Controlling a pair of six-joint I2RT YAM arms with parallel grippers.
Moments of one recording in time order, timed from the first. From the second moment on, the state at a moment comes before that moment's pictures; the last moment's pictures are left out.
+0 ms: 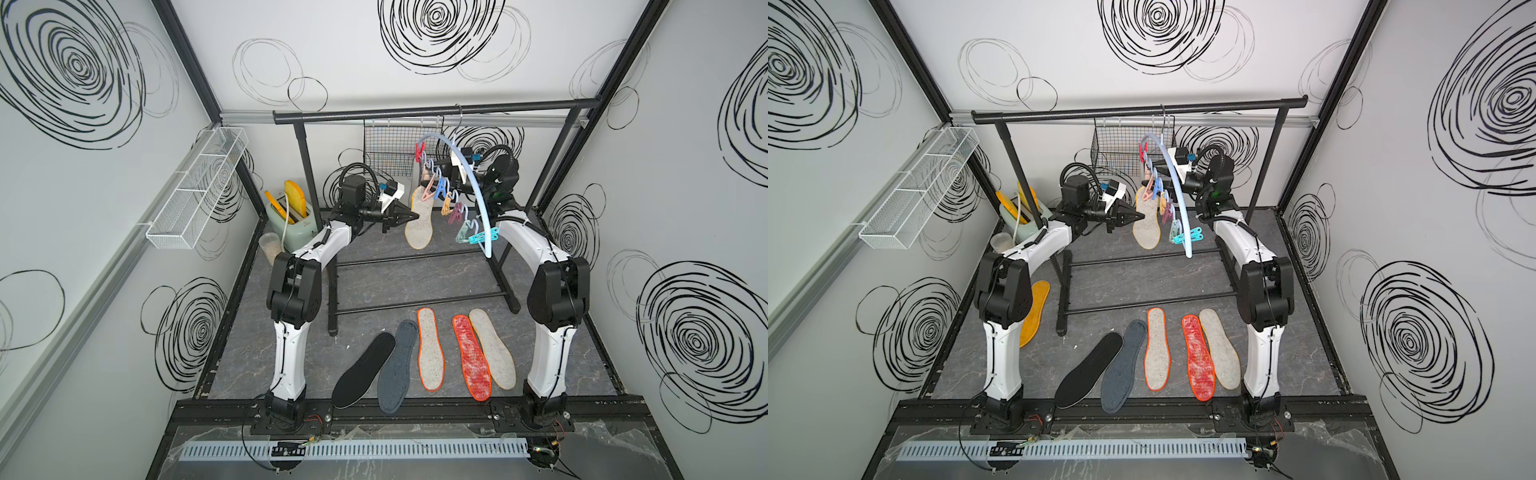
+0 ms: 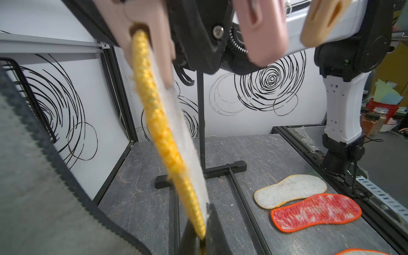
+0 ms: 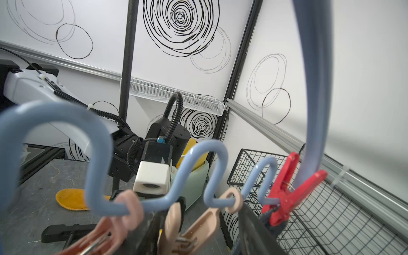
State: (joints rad) left arm -0.28 2.16 1.81 0.17 1.33 0.21; right arm 0.24 2.04 1.87 0.53 -1.16 0.06
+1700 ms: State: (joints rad) left arm -0.32 1.76 1.26 0.15 0.93 -0.04; right arm 0.27 2.08 1.89 0.52 -1.15 0.13
